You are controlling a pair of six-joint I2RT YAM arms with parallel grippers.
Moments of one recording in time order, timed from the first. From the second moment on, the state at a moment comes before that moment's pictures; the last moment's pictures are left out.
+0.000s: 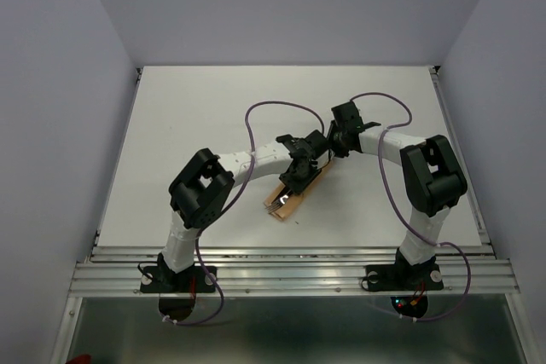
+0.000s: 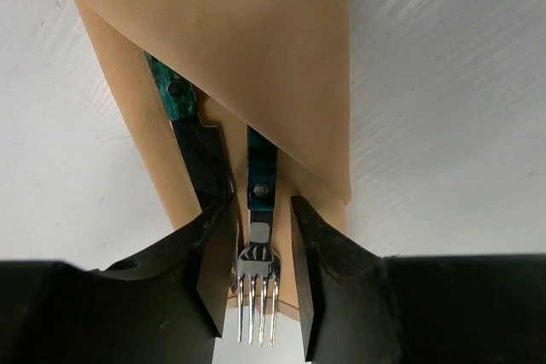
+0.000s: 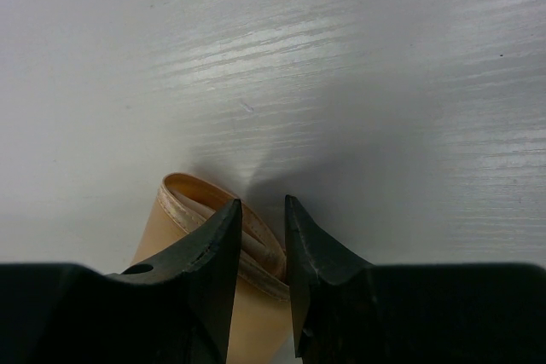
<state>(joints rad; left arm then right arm) -0.93 2.00 1.50 -0.77 -0.05 -0.13 0.38 1.87 1.16 -0.25 0.07 0.69</state>
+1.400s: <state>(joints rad) -0.90 2.04 1.55 -0.71 0.04 -0.18 0.38 1.86 1.14 -0.25 0.06 0.69</state>
